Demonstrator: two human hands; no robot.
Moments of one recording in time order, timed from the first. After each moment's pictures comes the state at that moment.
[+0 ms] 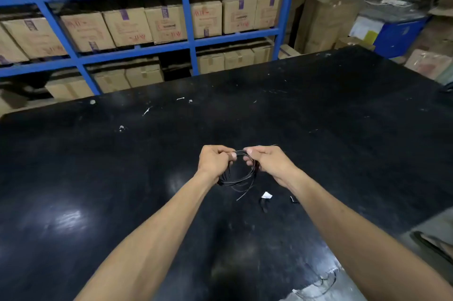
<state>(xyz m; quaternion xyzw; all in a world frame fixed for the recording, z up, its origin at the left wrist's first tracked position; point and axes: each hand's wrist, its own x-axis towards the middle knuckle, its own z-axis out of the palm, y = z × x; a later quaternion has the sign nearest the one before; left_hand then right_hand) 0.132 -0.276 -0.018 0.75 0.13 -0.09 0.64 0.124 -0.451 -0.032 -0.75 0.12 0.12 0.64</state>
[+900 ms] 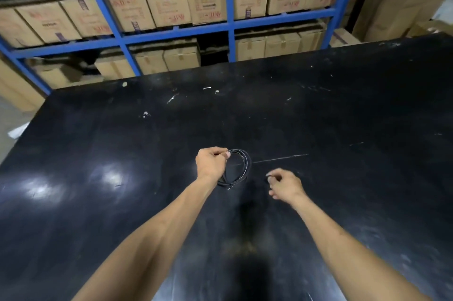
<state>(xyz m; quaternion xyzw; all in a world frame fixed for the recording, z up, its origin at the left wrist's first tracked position) 0.192 -0.268 -0.070 0.77 0.28 0.02 0.57 0.181 -0.474 -0.126 -0.85 0.18 0.19 0.46</state>
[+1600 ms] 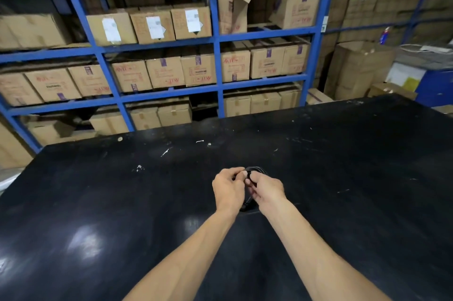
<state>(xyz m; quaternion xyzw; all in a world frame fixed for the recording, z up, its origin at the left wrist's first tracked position) 0.208 -0.323 -0.006 0.77 0.13 0.14 0.61 0.218 -0.416 0.011 -0.53 0.30 0.08 0.79</state>
